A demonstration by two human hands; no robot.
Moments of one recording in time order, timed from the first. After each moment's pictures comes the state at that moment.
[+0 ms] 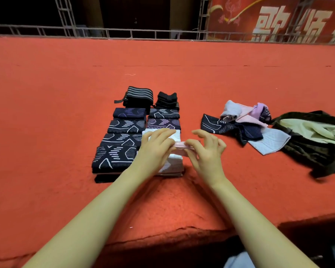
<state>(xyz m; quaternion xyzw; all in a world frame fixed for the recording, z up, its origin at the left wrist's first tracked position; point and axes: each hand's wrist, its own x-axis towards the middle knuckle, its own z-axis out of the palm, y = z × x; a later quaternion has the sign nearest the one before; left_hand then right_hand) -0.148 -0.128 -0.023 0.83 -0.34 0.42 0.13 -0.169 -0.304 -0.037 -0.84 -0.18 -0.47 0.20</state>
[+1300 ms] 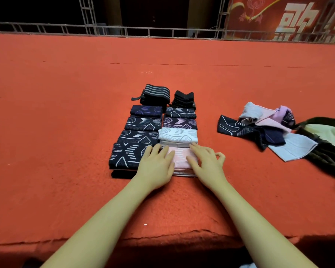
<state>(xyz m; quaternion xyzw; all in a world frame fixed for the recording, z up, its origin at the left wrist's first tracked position) -0.156 -0.096 -0.070 0.95 -0.19 0.26 -0.05 -0.155 -0.280 -0.065 -0.95 -0.11 -0.19 0.21</state>
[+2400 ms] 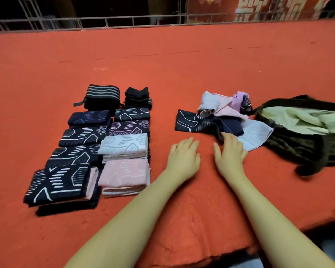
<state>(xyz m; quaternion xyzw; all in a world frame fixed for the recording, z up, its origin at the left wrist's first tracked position) -0.094 -0.306 -0.062 0.95 -0.25 0.10 0.15 -0.109 -0.454 -0.080 -0.93 0.14 -0.25 0.24</state>
